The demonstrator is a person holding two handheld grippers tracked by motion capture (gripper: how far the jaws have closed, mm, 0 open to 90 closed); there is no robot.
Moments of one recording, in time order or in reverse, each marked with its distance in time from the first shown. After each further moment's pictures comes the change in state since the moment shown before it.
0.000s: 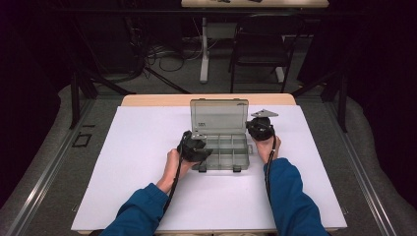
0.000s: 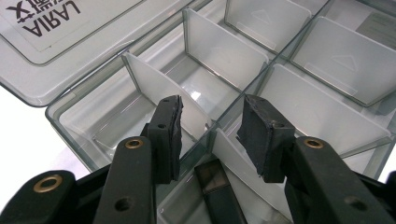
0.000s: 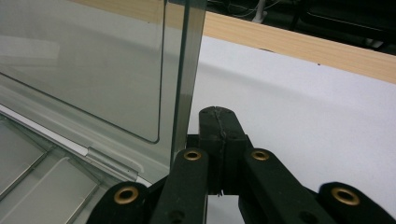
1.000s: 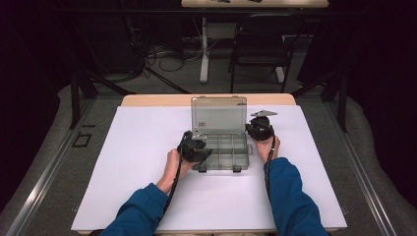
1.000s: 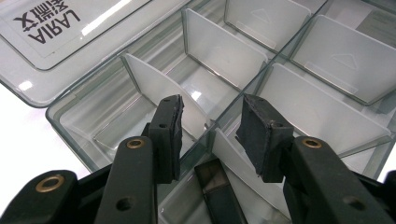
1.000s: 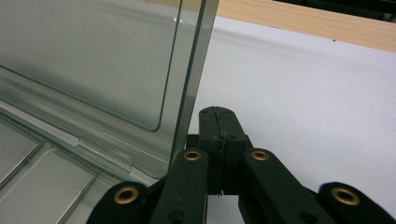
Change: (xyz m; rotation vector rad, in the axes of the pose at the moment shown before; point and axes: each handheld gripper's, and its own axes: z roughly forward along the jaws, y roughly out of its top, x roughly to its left) left arm -0.002 0.000 0.000 0.001 0.012 0.007; right arm -0.003 -0.003 0.009 0.067 0.024 0.030
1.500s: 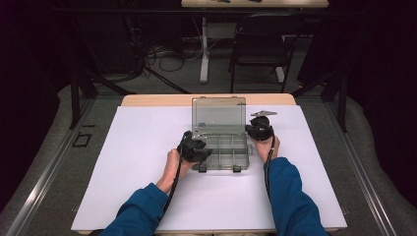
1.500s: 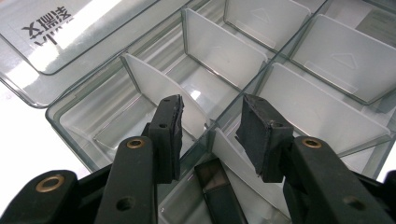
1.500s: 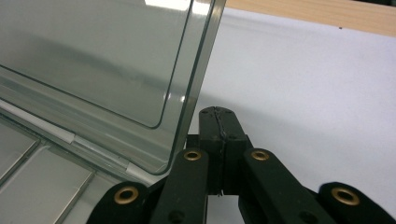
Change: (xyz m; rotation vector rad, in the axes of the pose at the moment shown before) left arm 0.000 0.000 0.000 0.003 -0.002 0.003; right arm -0.001 -0.001 0.003 0.031 0.007 0.025
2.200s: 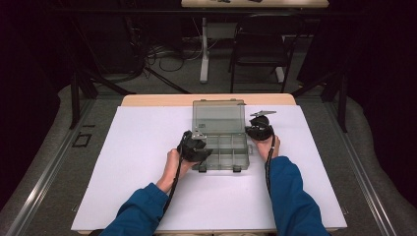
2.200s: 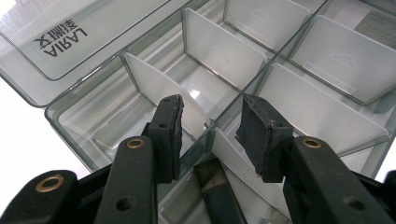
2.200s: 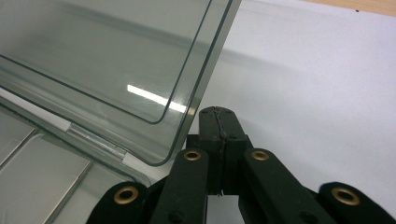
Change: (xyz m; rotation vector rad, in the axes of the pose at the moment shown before) left arm 0.000 0.000 0.000 -0.002 -0.006 -0.009; right arm -0.004 0.000 0.004 0.058 0.031 -0.002
